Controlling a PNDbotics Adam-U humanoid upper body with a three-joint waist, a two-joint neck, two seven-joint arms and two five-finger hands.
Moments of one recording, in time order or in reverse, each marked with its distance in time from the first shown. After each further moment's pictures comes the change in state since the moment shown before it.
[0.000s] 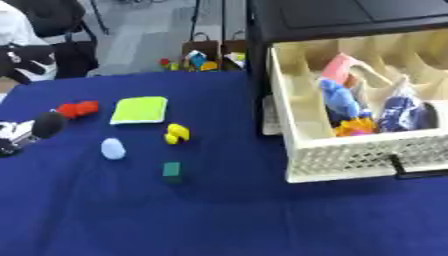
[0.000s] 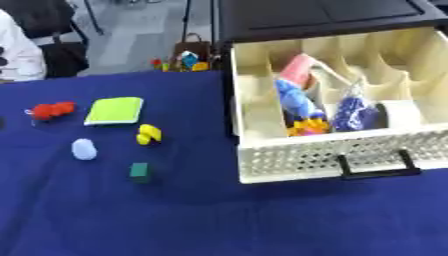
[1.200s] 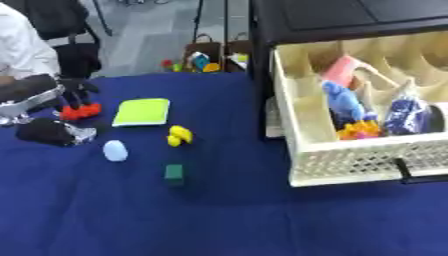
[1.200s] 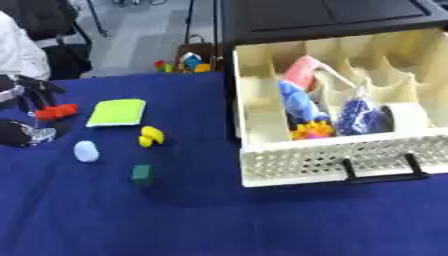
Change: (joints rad) left arm -0.204 0.090 -0.182 0.307 -0.039 0.061 -0.354; right arm 0.000 -0.010 0.018 0.000 -0.019 -0.015 0.022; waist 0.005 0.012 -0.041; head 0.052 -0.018
